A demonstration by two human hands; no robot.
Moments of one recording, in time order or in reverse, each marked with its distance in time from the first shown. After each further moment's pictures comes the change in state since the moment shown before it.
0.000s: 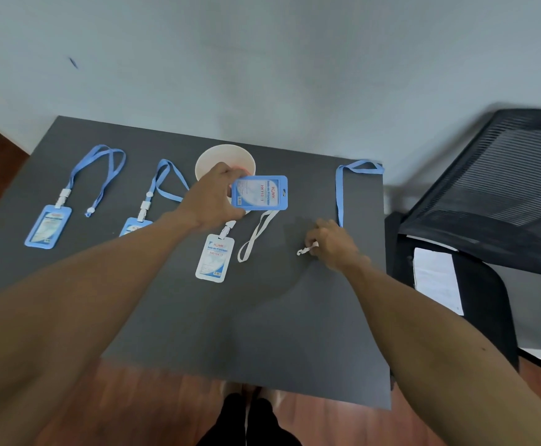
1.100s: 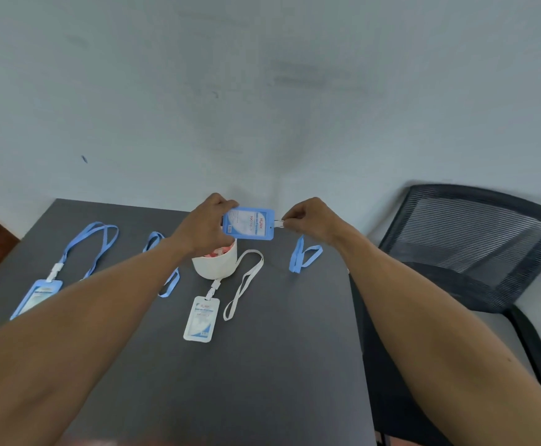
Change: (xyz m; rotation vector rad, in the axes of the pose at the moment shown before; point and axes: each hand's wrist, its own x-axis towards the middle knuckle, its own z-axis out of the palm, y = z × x) left_hand 0.020 0.051 -0.070 0.084 0.091 0.109; right_hand -0.010 -0.063 -0.205 0.548 0.221 0.055
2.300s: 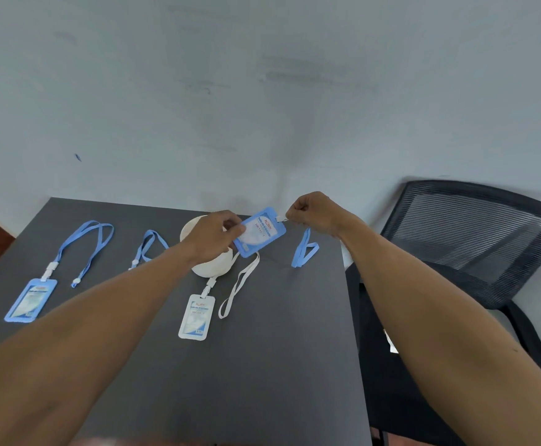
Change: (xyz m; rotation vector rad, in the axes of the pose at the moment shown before) left_hand -0.007 0.029 0.022 -0.450 -0.068 -0.240; right_hand 0.004 0.010 -0.020 0.026 -0.052 0.073
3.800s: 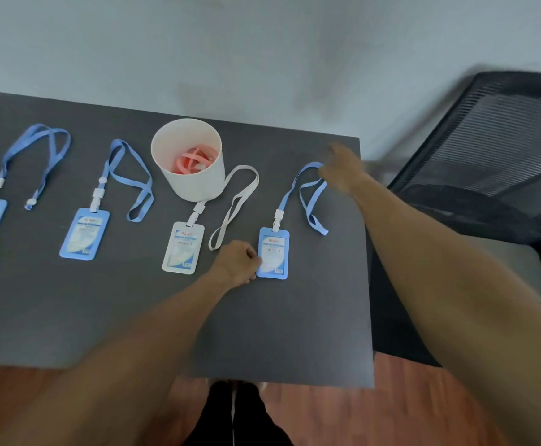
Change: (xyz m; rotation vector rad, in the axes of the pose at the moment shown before) left_hand -0.057 -0.126 0.185 0.012 -0.241 -0.476; right_hand 0.048 0.131 0.063 -0.197 0.075 0.296
